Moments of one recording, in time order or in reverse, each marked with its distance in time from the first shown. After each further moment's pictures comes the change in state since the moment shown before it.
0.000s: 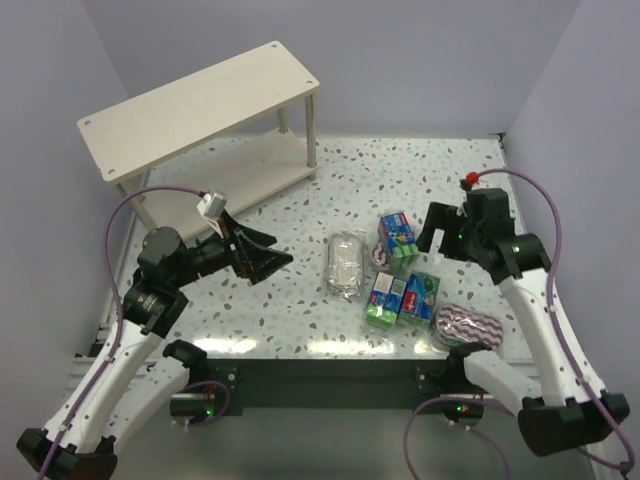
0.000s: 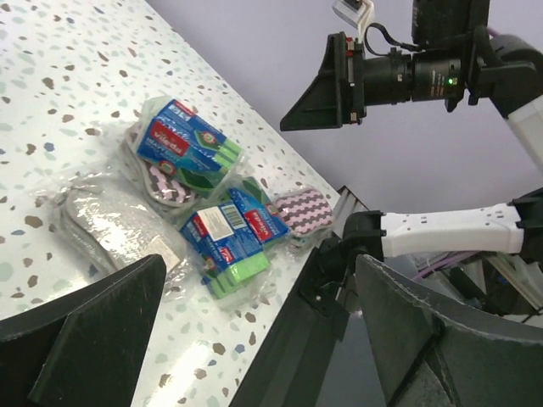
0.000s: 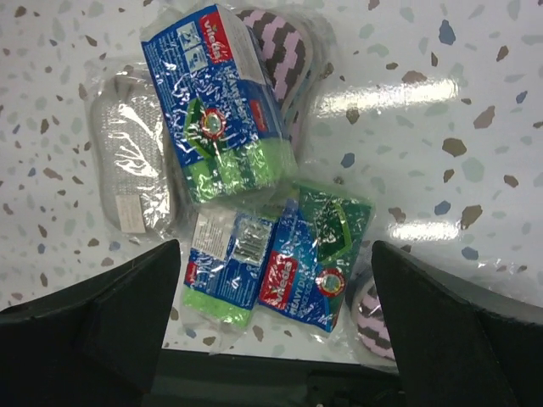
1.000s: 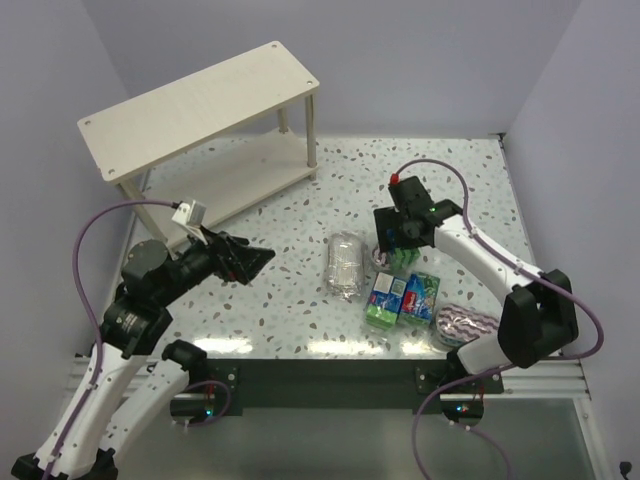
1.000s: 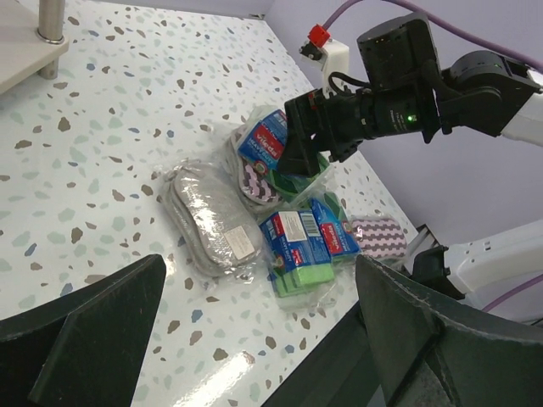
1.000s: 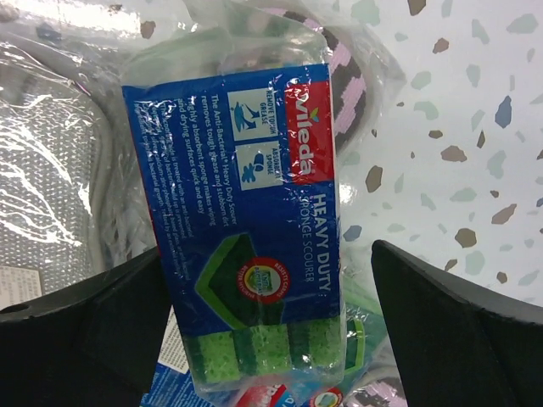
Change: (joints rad) left arm 0.000 -0.122 0.078 -0.314 -0.309 0.084; right arm 0.275 0.563 0.060 0.232 0.253 -0.148
